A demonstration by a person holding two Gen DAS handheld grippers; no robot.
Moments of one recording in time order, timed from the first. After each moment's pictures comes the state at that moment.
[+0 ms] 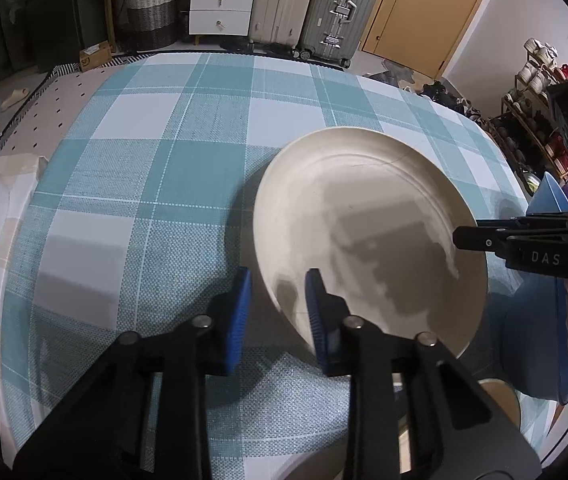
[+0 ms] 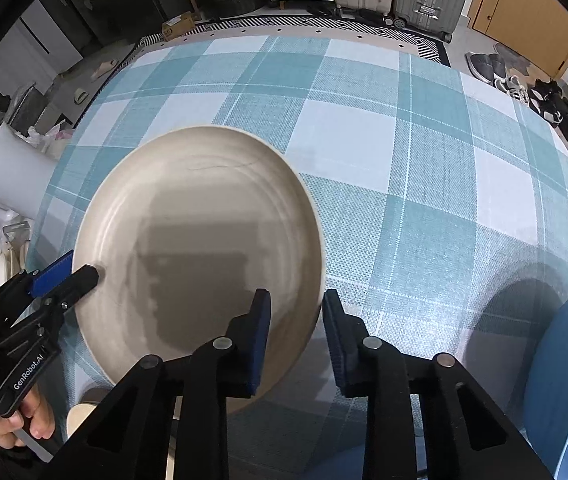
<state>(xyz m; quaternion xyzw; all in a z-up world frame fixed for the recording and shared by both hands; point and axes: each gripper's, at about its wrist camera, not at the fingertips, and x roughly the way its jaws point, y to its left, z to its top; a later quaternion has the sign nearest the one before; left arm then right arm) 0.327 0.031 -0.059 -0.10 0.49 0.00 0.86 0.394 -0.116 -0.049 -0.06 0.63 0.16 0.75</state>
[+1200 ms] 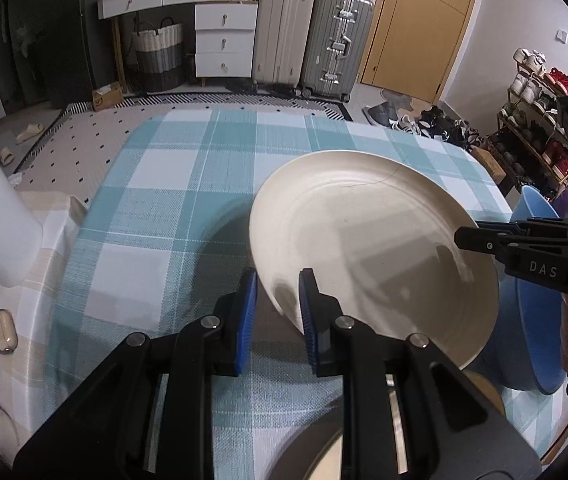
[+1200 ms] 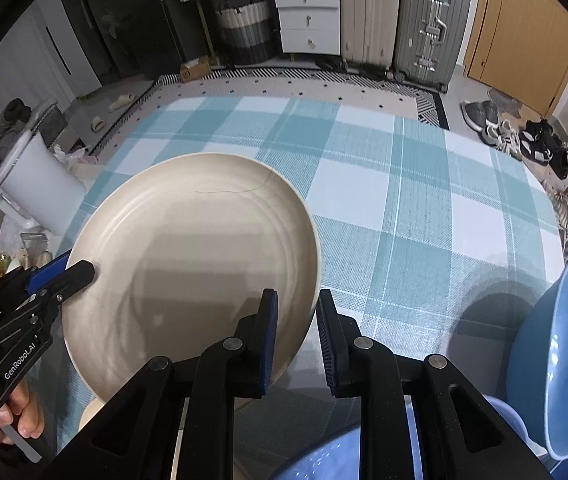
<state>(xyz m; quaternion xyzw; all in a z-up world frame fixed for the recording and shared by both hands) 0.283 0.023 0.007 -0.07 0.43 0.02 0.90 0.353 -0.114 0.010 -0.06 0.54 0.18 0.82</state>
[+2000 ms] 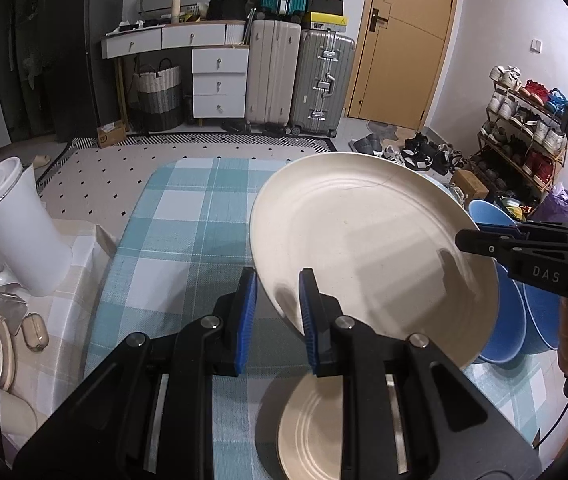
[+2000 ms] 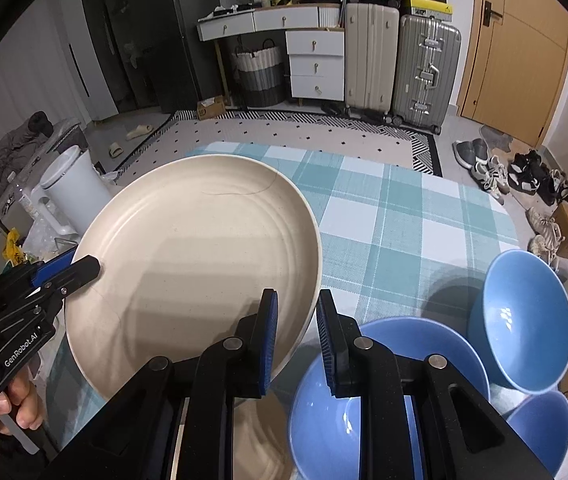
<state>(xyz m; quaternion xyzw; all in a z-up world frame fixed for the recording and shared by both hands) 0.169 -0.002 0.108 -0.06 0.36 0.01 0.93 0.262 -0.129 0.100 -0.06 0.47 0.19 0.86</state>
